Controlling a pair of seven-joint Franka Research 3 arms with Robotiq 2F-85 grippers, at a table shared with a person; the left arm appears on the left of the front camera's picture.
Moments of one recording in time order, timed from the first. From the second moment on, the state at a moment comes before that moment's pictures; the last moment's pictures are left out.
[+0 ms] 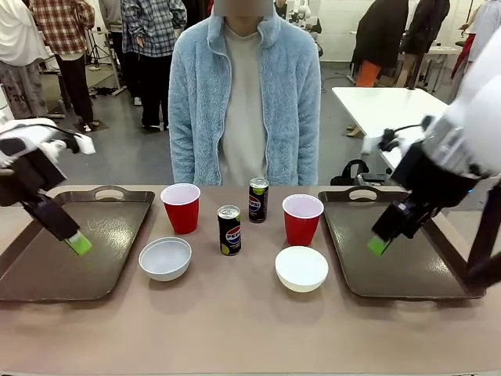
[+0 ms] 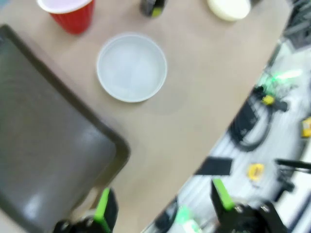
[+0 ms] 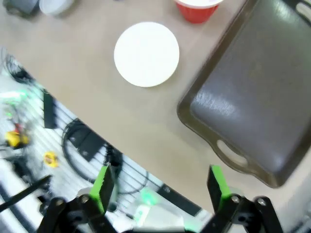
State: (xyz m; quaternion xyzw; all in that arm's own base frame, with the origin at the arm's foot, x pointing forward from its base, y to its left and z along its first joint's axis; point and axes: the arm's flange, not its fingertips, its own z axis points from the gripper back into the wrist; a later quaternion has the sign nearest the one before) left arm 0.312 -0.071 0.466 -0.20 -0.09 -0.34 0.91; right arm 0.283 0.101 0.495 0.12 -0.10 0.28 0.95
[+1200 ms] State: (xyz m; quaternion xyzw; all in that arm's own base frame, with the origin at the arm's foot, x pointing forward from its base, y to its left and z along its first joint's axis) left arm 0.279 0.146 0.444 -0.37 -0.16 -0.09 0.91; right arm 0.267 -0.131 0.436 0.43 -0.13 0.06 0.89
